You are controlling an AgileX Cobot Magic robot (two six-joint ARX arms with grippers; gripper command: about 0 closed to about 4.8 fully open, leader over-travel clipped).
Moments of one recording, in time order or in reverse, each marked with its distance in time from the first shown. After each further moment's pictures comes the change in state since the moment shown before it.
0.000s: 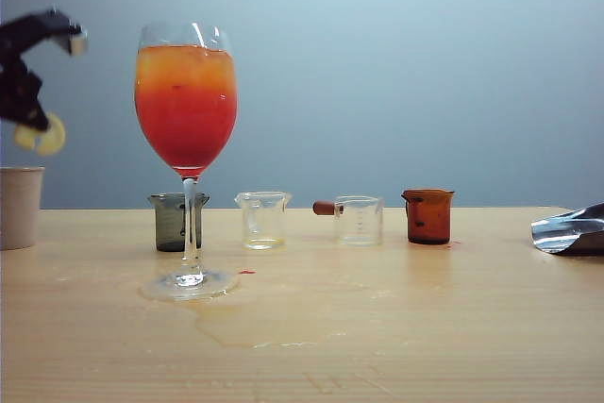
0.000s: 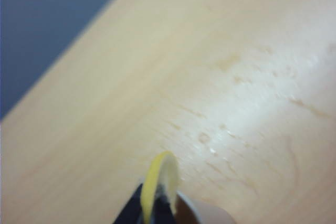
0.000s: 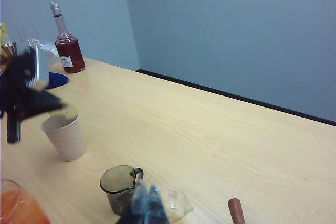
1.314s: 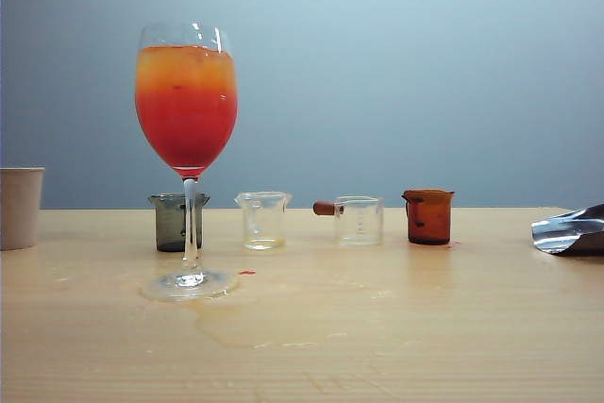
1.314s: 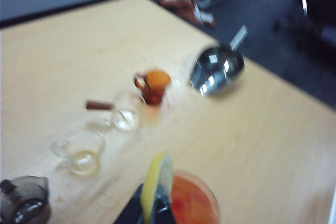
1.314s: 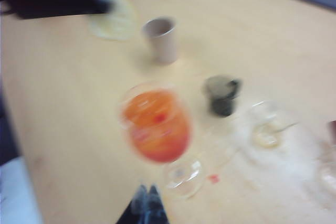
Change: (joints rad) left arm -0.213 -0.405 0.049 -0.431 0.638 -0.589; right arm 0.193 -0.119 0.330 -0.851 -0.091 -0.056
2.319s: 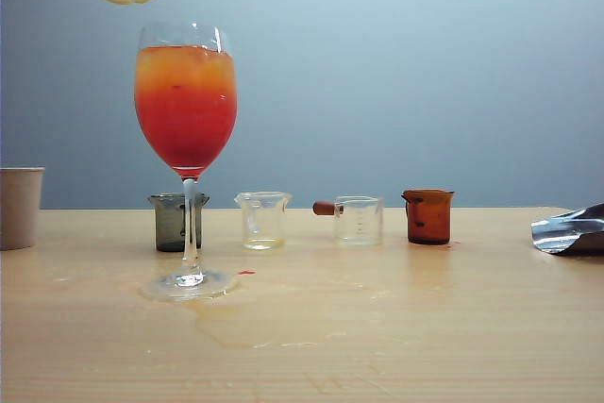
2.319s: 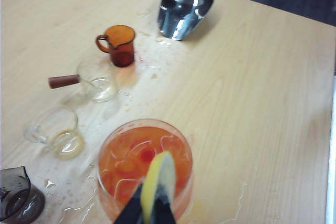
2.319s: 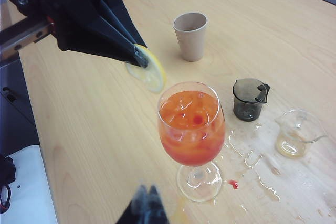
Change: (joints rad) left arm -0.030 0.011 -0.002 -0.224 0.023 0.393; right arm 0.118 0.008 0.023 -0.010 0.057 -0.023
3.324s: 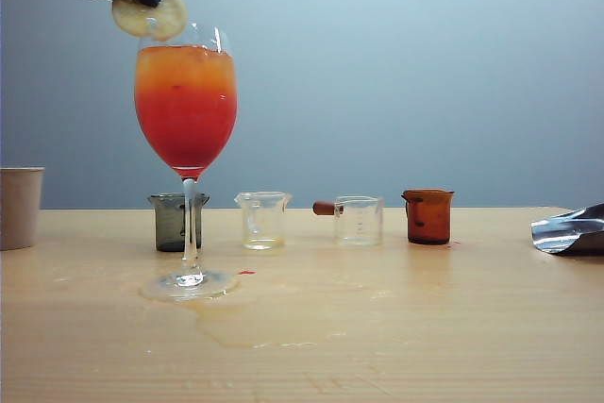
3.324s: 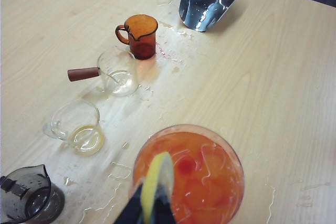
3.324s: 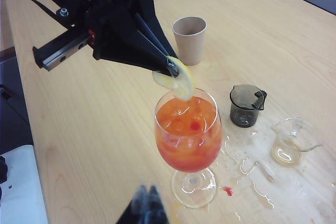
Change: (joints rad) left arm -0.036 0.083 0.000 0.105 -0.089 -0.035; right arm -0.001 0.012 0.000 0.022 0.000 -0.037
